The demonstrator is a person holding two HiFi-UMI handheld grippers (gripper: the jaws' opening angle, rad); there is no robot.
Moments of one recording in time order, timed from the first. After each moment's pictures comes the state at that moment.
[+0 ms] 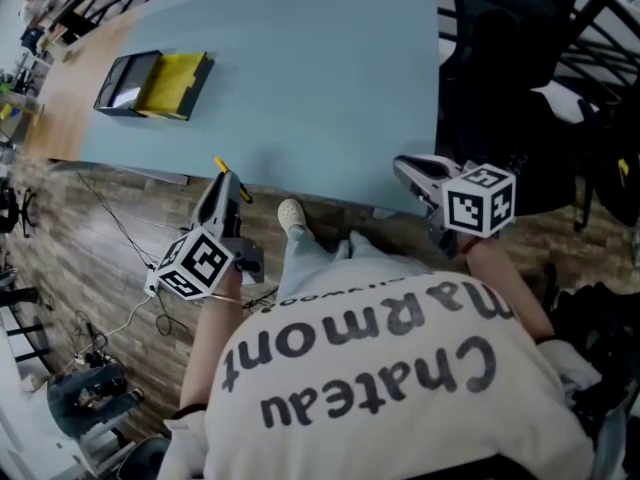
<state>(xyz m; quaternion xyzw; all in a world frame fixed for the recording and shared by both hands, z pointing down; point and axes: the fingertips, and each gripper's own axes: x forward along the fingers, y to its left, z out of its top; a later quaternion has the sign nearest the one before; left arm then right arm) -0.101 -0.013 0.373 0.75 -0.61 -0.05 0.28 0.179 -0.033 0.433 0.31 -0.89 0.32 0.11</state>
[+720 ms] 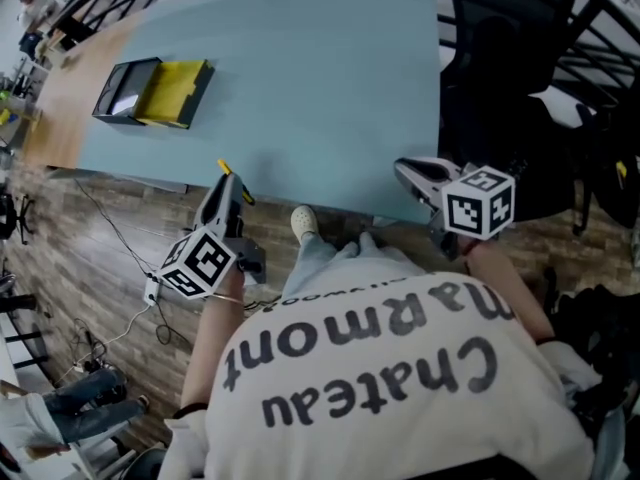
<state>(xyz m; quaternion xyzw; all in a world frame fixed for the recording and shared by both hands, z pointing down) -0.098 -0.027 0.379 0.75 -0.60 -0.06 0.28 0.183 -0.041 0.431 0.32 -0.89 0.30 0.12</state>
